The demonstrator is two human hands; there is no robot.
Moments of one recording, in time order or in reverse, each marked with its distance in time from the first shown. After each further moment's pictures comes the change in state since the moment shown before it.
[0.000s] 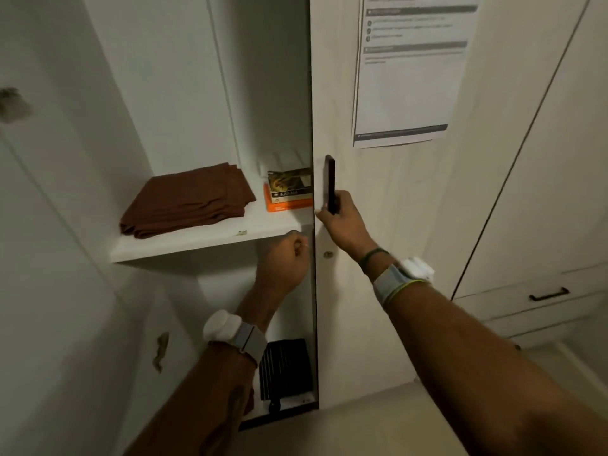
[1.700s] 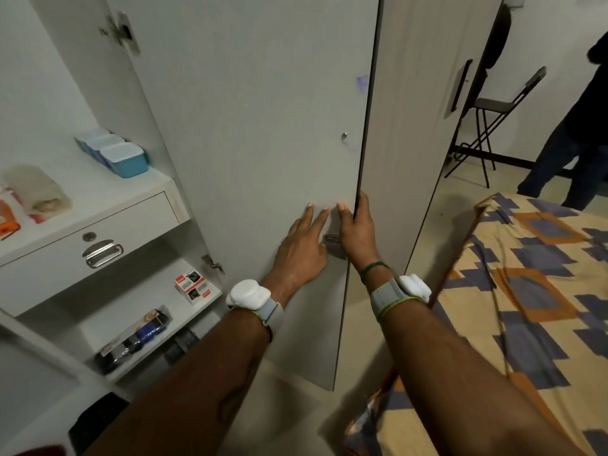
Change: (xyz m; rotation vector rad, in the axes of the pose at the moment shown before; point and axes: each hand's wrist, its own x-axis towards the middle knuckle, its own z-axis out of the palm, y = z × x) left_hand -0.169 0.442 0.361 -0.043 -0.578 0.657; right_hand -0.270 0.184 -0.529 -0.137 0.833 0.144
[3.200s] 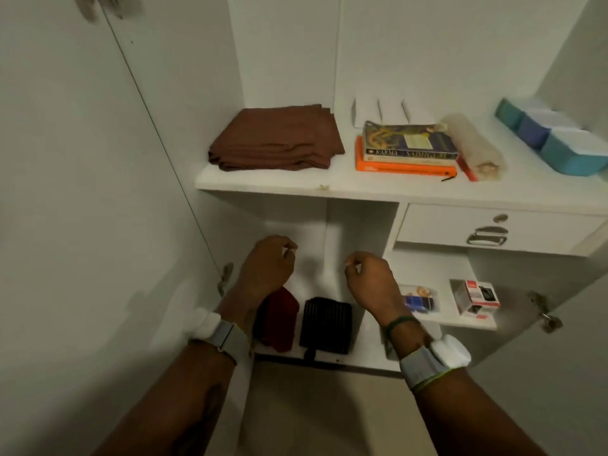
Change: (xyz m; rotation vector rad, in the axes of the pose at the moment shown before) left_hand -0.488 -0.442 -0.315 -0.029 0.623 -0.978; right_hand -0.364 -0.183 0.533 -0.295 -1.104 -0.312
